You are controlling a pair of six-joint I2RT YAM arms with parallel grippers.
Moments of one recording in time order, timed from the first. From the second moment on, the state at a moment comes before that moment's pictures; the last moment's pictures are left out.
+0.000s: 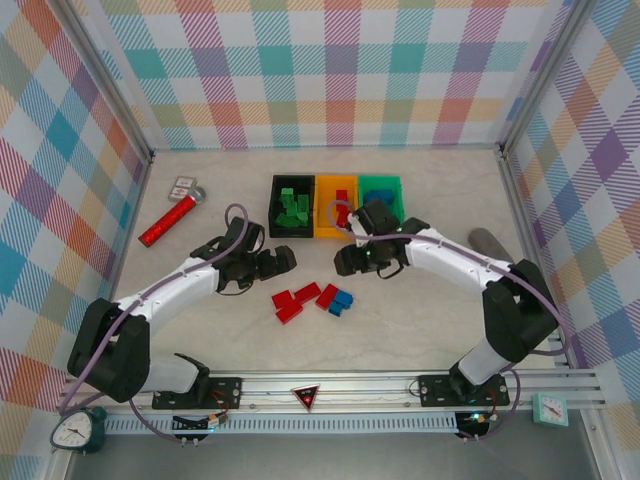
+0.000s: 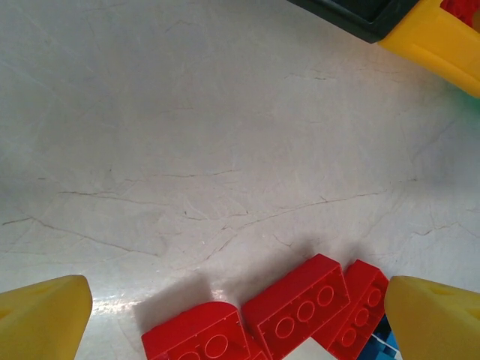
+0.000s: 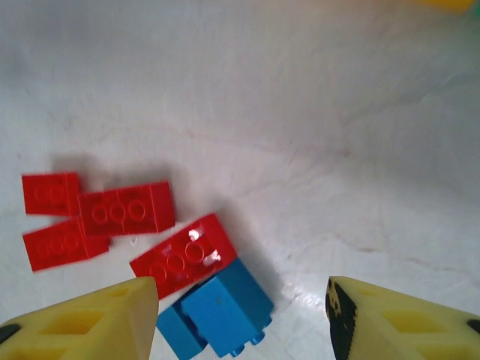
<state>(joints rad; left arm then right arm) -0.44 1.34 0.80 -0.45 0.17 -0.73 0.66 1.57 1.09 -0.63 -0.23 0.34</state>
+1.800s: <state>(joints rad) -0.44 1.32 0.79 -0.45 0.16 -0.73 0.81 1.64 0.98 -0.60 -0.06 0.49</state>
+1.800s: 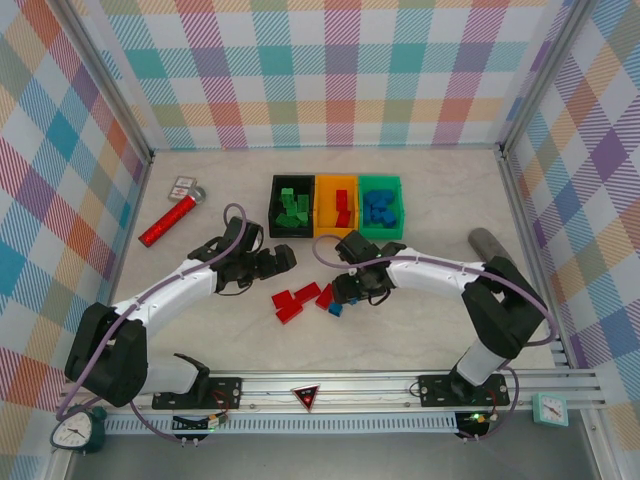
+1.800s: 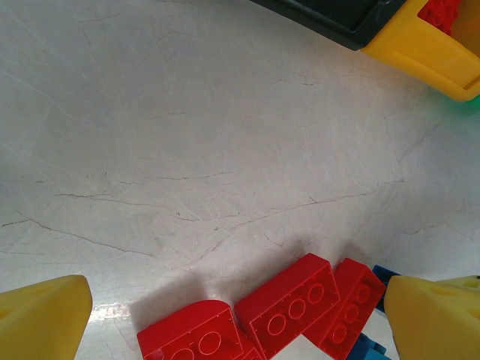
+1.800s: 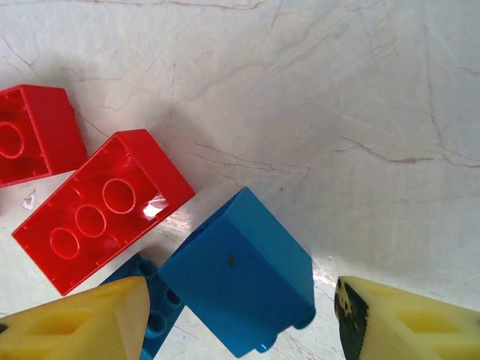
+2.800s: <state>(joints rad) -0.45 1.32 0.79 -0.45 0.16 -0.73 0.53 1.62 1.13 -0.58 -0.13 0.46</state>
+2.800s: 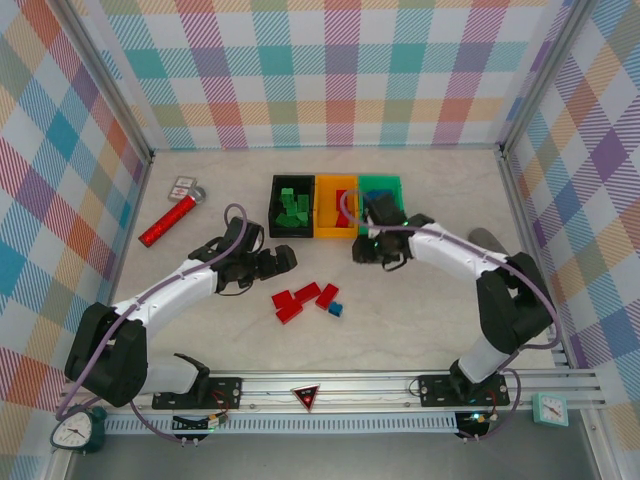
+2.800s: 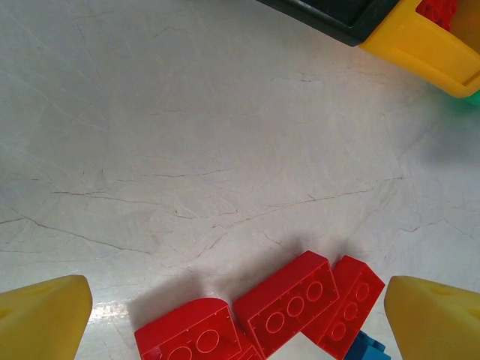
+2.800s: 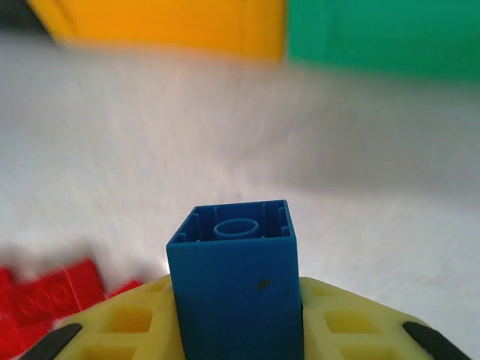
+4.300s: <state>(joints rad) -0.46 1.30 0.79 -0.45 0.14 -0.74 0.62 1.45 1.02 -0.61 -0.27 0.30</state>
